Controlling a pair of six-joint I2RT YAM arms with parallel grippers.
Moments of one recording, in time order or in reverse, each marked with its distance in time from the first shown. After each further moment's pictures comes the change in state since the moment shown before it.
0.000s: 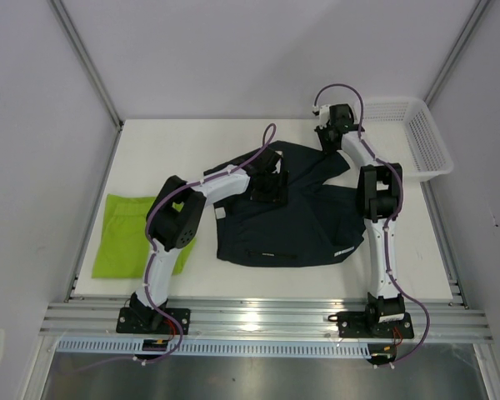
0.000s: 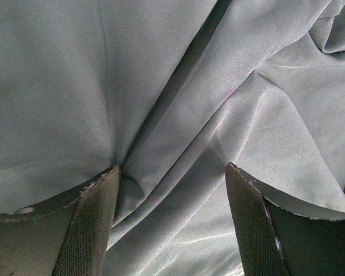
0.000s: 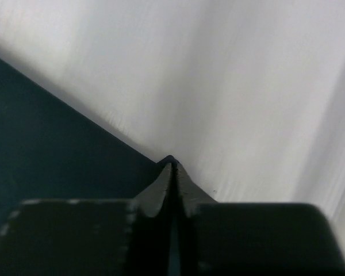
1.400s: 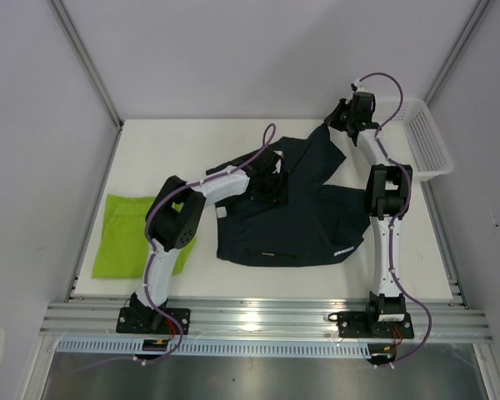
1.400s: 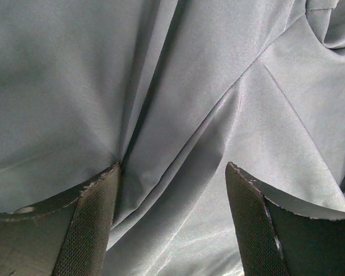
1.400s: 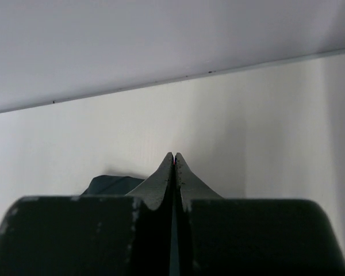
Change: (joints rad) left arm 0.000 -0.007 -0.015 0.028 0.007 0.000; right arm -0.112 0.060 0.102 0.357 -0.198 0.723
